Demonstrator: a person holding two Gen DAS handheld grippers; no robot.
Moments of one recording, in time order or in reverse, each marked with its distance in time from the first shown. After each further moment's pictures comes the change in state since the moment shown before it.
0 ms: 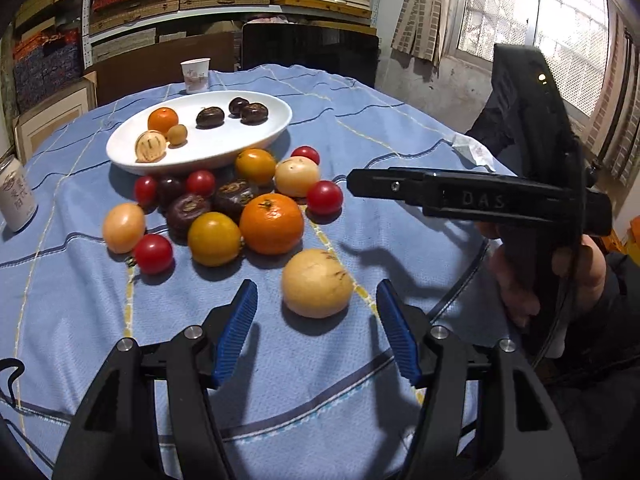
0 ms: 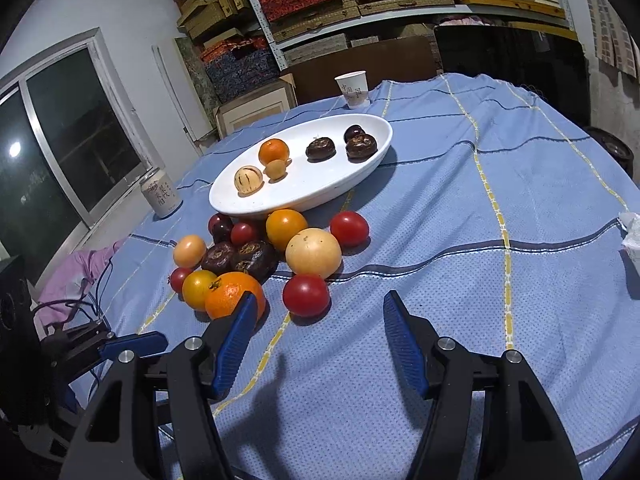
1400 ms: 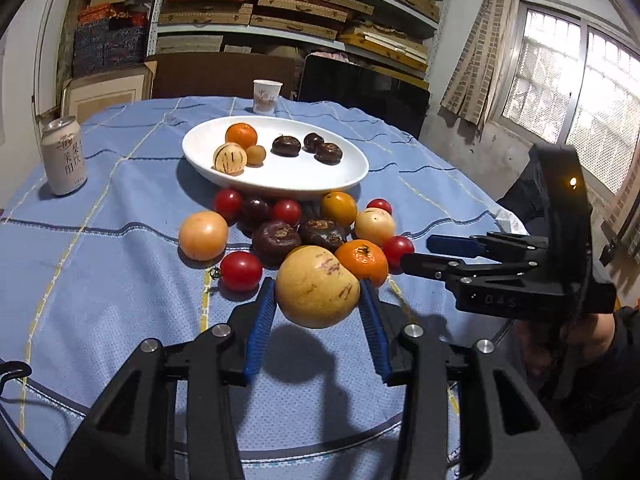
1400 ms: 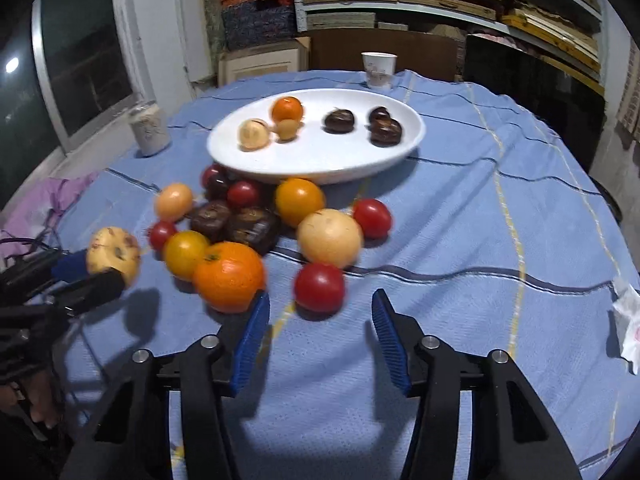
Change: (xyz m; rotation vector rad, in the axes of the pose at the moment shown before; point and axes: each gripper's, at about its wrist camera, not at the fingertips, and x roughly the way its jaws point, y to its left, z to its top) left arm -0.028 0.053 -0.006 -0.201 -0.163 0.069; right arm 0.025 0.041 0.006 -0.215 0.123 -0.108
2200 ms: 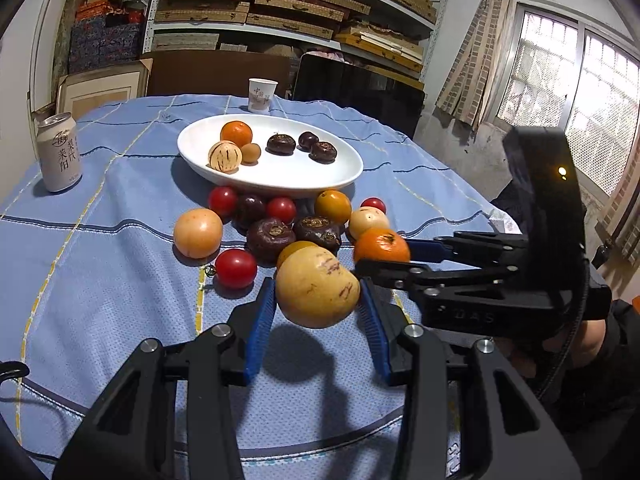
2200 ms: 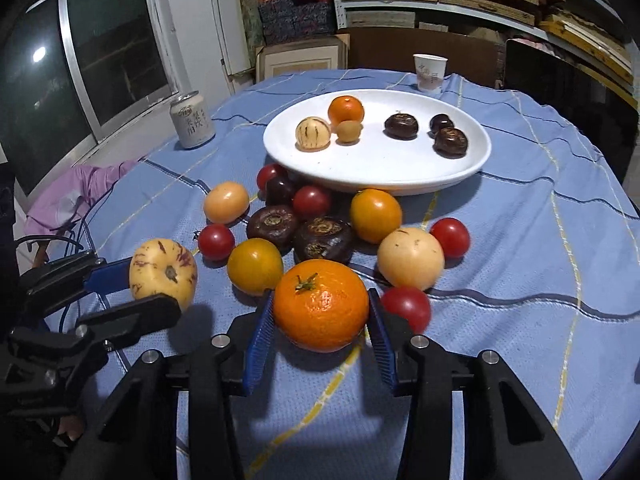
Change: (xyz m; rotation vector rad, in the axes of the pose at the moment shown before) left arm 0.004 0.004 0.002 -0.017 0.013 -0.026; right arm 0.009 0.029 0.007 -0.046 0.013 0.090
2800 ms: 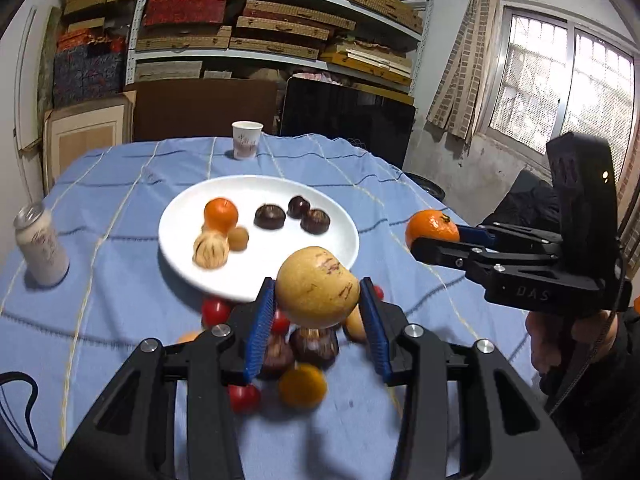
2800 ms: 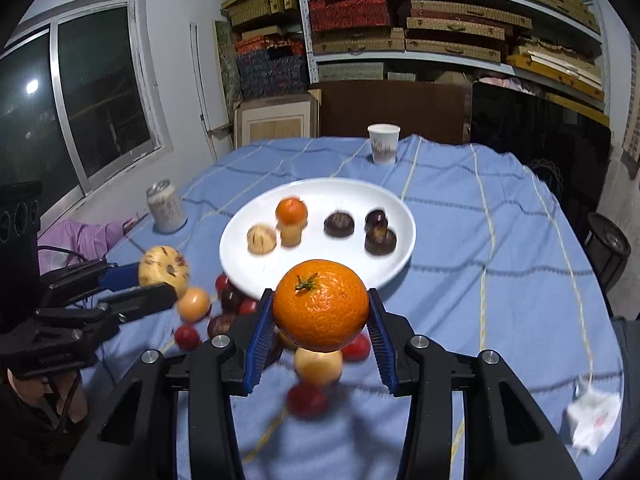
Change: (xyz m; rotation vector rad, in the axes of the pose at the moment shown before) left arm 0.022 -0.005 0.096 0.065 -0.052 -0.017; right arm -0.052 -0.058 0.076 0.033 -0.179 -0.058
